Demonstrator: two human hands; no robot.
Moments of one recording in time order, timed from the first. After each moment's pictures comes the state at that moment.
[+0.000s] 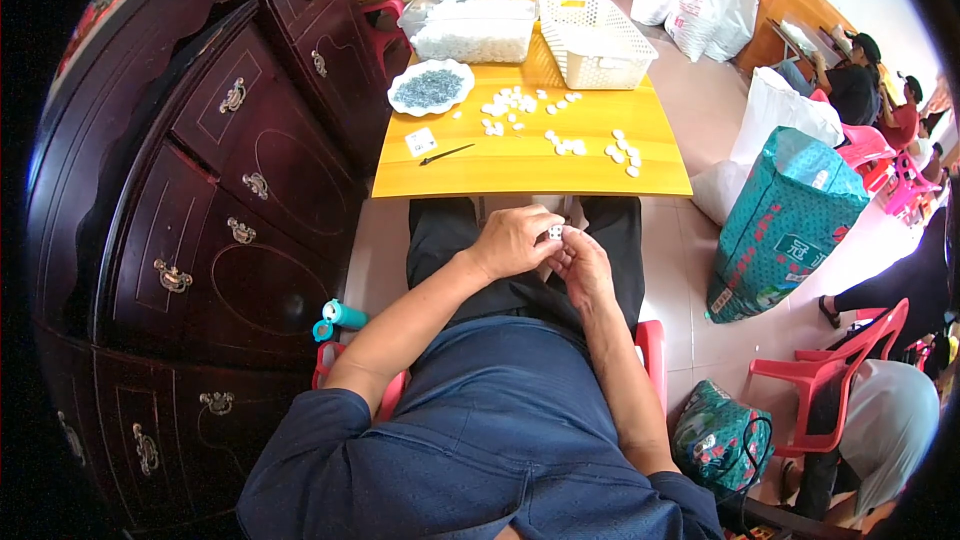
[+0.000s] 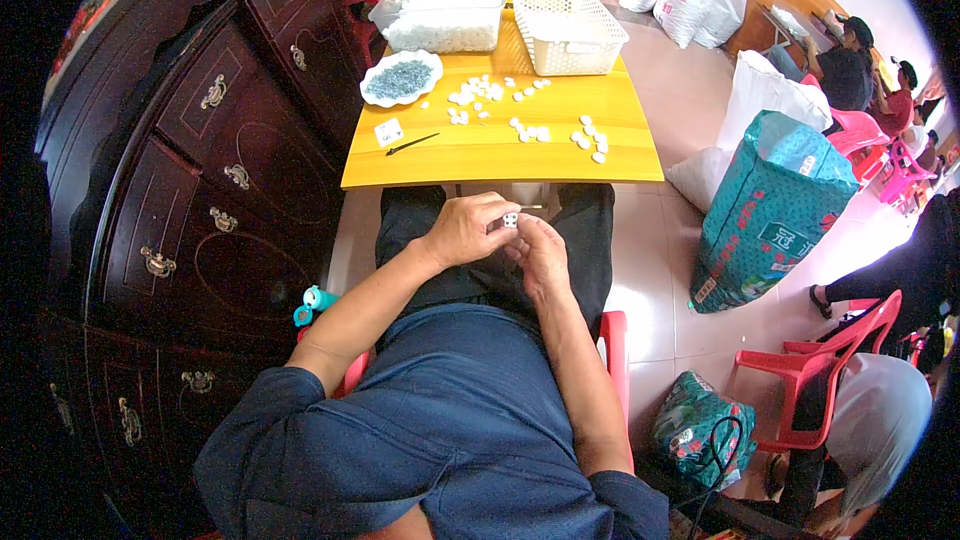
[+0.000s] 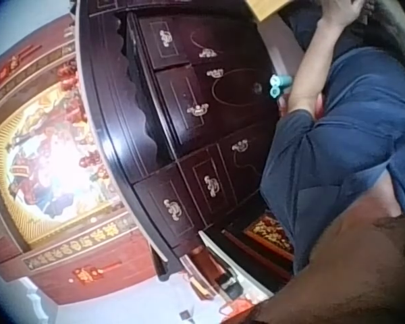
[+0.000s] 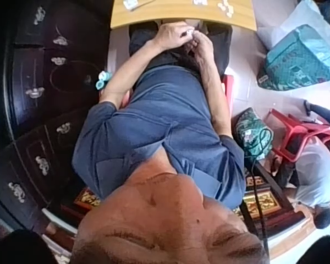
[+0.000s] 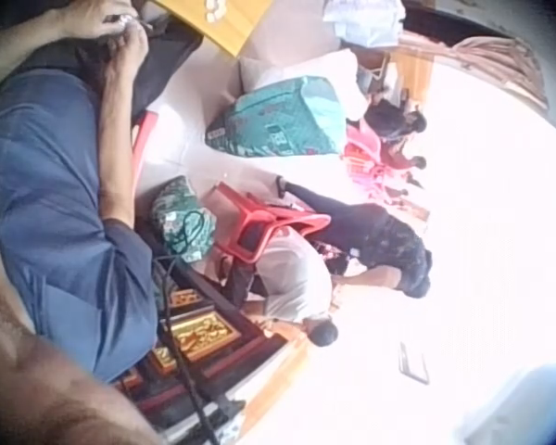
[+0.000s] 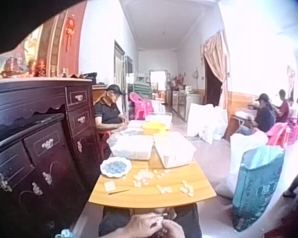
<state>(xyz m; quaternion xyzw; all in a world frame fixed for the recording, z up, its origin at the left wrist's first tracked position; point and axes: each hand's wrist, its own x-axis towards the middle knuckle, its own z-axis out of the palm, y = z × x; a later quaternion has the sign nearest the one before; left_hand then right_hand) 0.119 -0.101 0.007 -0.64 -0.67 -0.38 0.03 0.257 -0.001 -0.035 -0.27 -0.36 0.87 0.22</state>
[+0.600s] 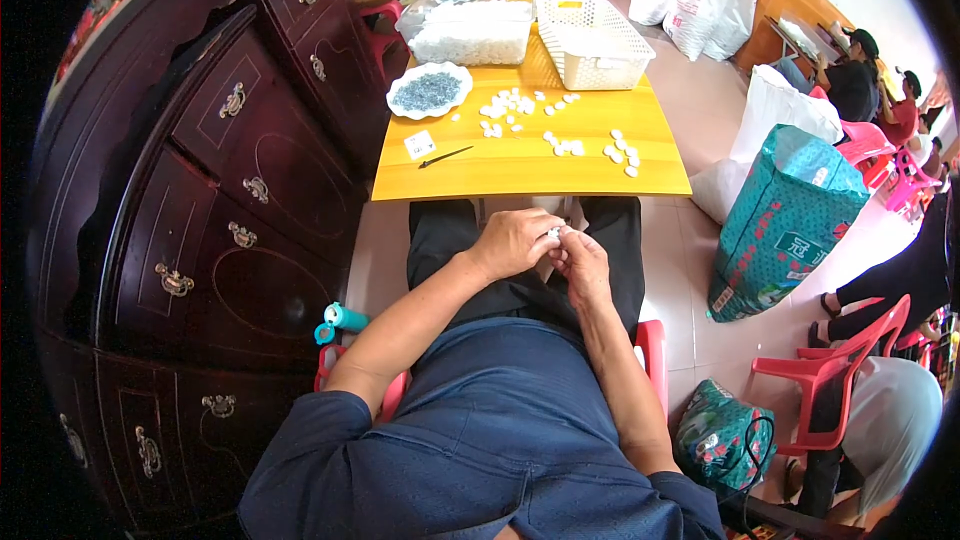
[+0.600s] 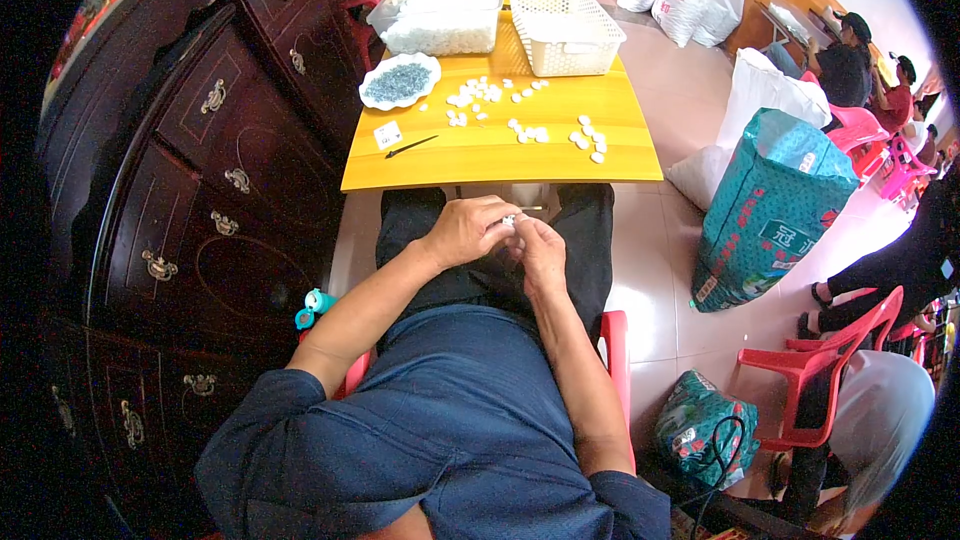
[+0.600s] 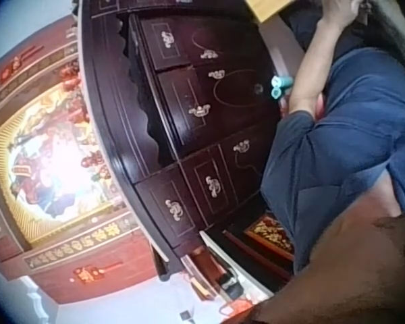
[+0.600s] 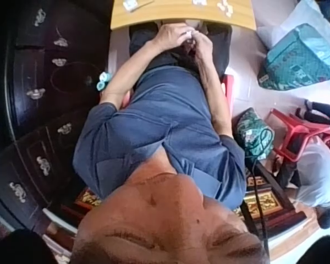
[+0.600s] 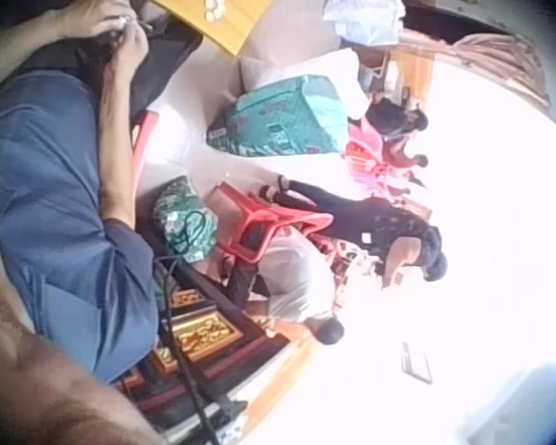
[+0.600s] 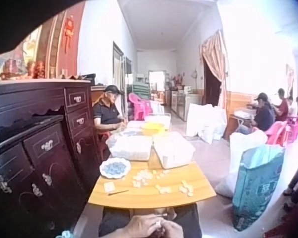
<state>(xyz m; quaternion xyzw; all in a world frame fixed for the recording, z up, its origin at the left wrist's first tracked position) 0.115 -0.099 0.001 -0.65 -0.67 -0.36 0.01 0.252 -0.003 -0.040 -0.27 -0.41 0.83 0.25</state>
